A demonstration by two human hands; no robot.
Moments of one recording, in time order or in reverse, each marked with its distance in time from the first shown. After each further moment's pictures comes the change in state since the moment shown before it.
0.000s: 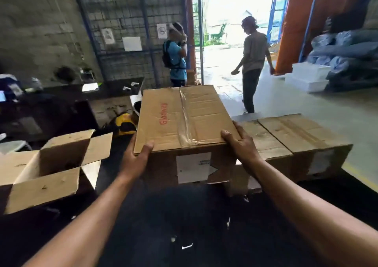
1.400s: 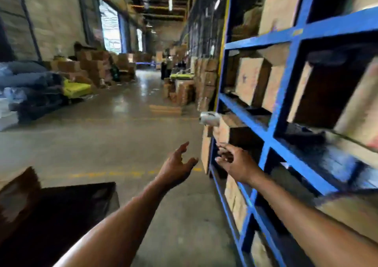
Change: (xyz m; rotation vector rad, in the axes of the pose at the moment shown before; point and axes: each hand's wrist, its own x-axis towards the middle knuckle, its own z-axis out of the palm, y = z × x) left_hand -0.538 0.302 0.365 -0.337 -1.721 0.721; right_hand -0.579 -0.088 -0.388 -0.762 1.096 0.608
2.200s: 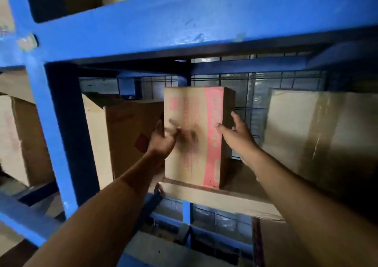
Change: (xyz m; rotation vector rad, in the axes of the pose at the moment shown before) left_hand 0.381 0.339 0.485 -0.512 -0.672 0.347; right_hand 0.073 0.277 -0.429 -0.008 1.219 0.616
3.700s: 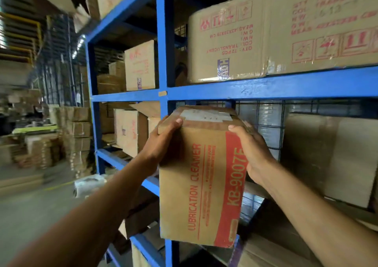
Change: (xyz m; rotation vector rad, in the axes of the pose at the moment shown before) left_hand -0.357 0.174 -0.147 -0.131 0.076 0.138; right_hand -0.298 -0.147 -0.113 0.561 -0.351 -0.168
